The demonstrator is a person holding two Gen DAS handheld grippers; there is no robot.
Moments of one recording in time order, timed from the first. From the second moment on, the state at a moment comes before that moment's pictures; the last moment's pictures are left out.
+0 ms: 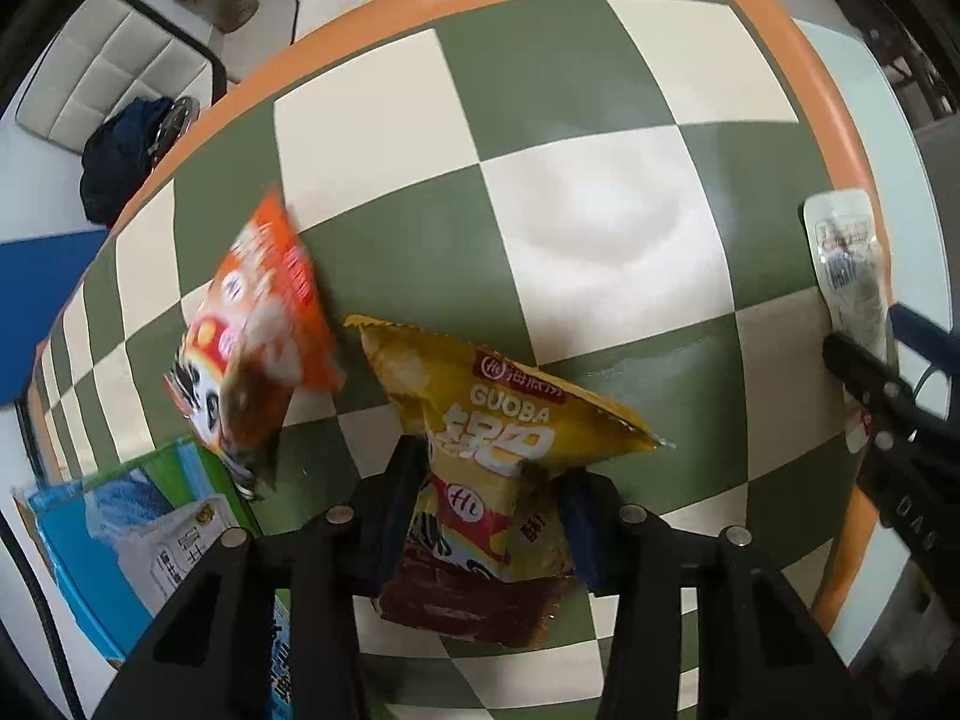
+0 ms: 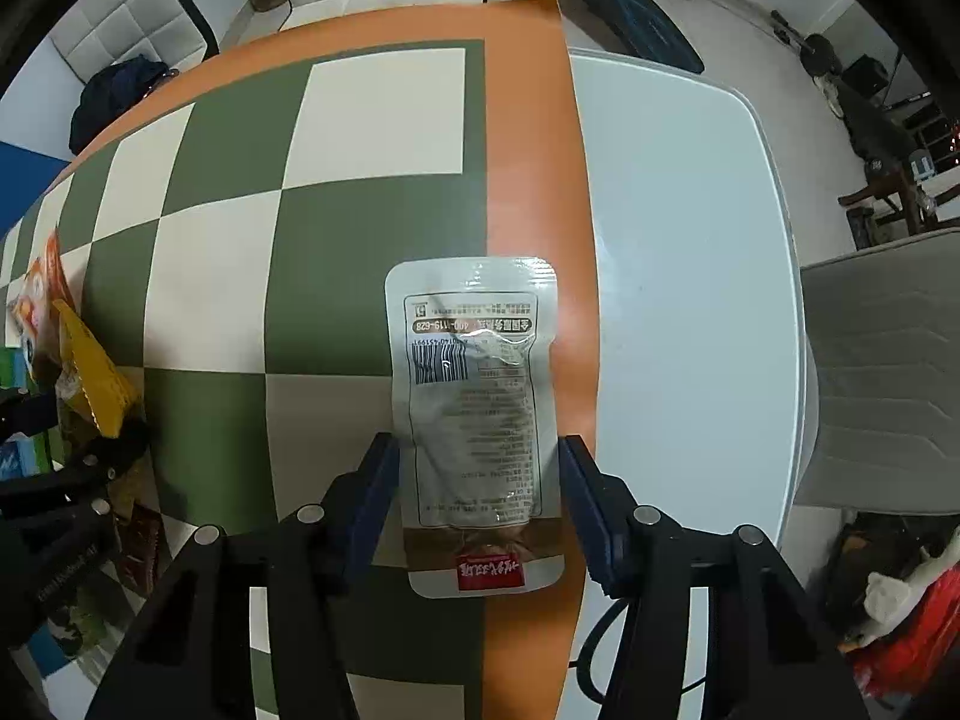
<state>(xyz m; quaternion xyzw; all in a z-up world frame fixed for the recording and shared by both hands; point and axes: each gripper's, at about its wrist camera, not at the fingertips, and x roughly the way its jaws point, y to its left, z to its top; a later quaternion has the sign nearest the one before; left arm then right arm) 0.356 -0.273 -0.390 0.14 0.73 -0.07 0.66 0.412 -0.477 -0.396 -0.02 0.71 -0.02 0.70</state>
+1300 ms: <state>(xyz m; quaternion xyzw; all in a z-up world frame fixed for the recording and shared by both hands) 0.266 -0.042 -0.202 -0.03 0.67 -0.03 0.74 0.313 -0.312 -0.181 0.09 0.62 0.14 0.77</state>
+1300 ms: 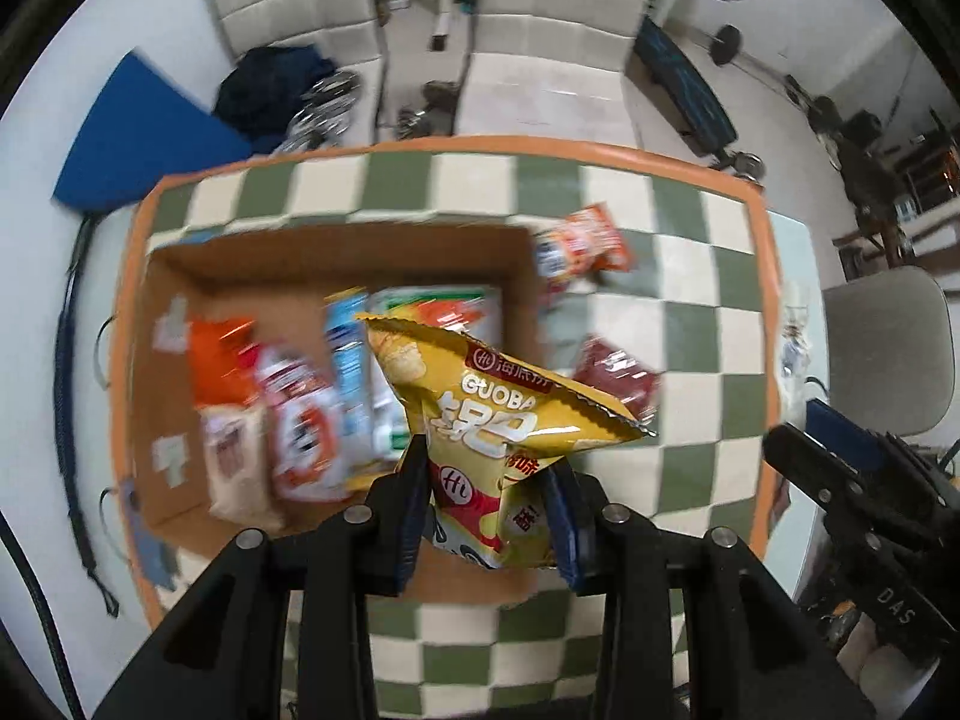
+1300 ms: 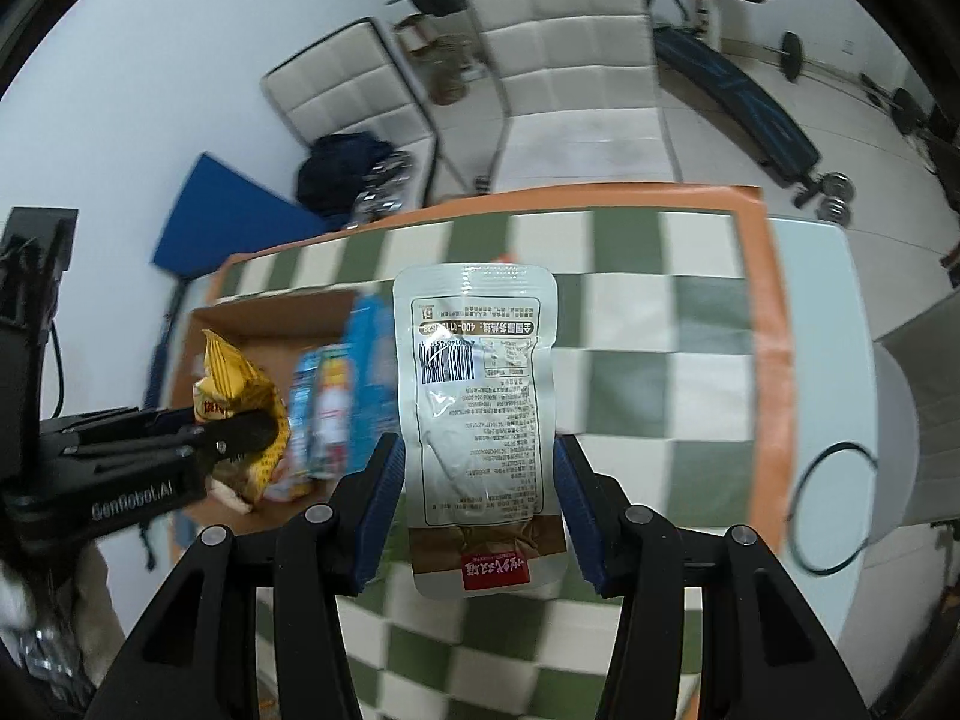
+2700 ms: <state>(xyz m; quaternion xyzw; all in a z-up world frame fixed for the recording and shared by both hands) 0.213 0.095 -0.252 -0.10 0.74 -0.04 0.66 0.254 -0.126 -0.219 0.11 0.68 0.17 0.71</state>
